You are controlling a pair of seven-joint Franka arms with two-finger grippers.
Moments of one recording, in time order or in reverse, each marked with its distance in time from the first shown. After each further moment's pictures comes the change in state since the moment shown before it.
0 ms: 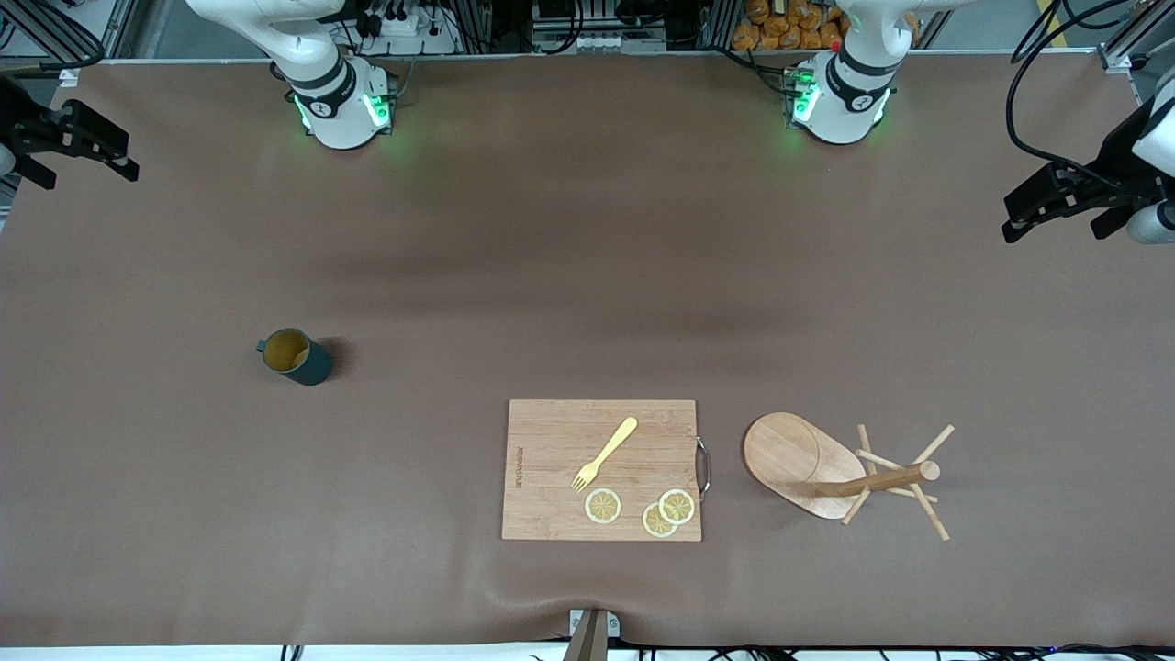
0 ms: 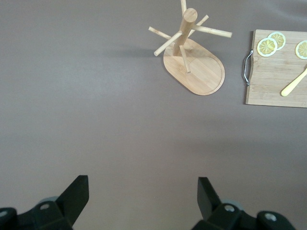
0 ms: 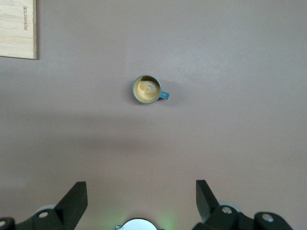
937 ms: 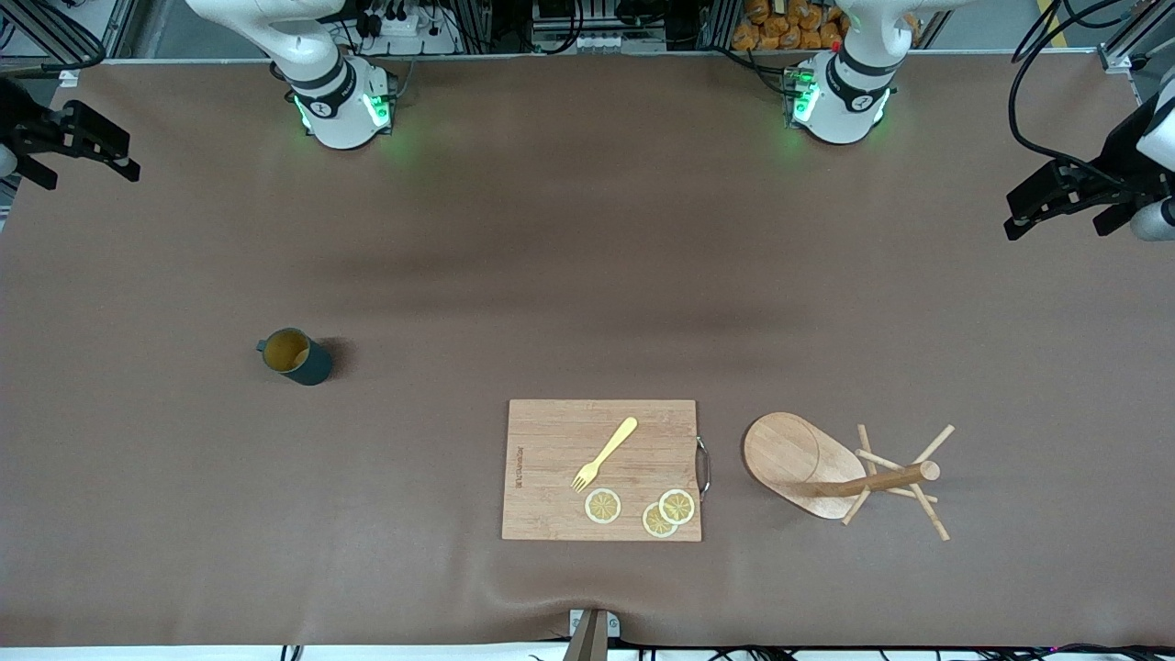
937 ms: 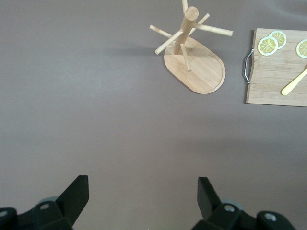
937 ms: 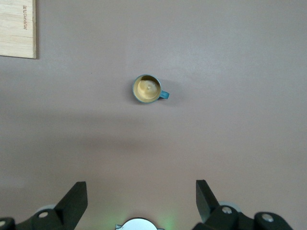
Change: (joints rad) left arm 0.001 0.000 0.001 0.003 0.000 -0.009 -0.001; right arm 0.000 0.000 0.000 -0.003 0.000 0.000 0.000
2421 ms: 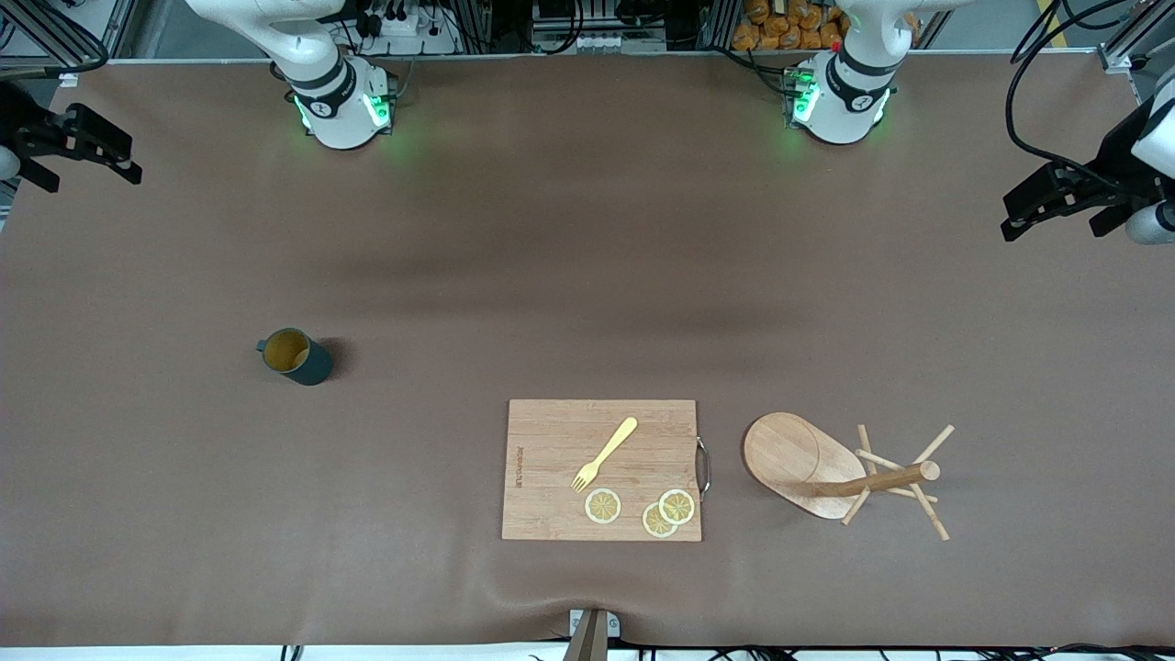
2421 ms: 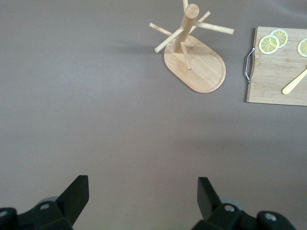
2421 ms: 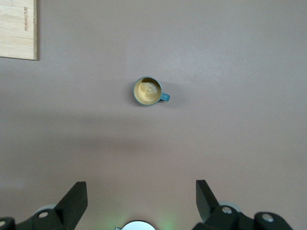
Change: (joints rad) left arm -0.001 0.005 -0.001 -0.002 0.000 -0.001 -0.007; right arm 0.006 0.002 0.003 -0.008 0.000 0.016 0.000
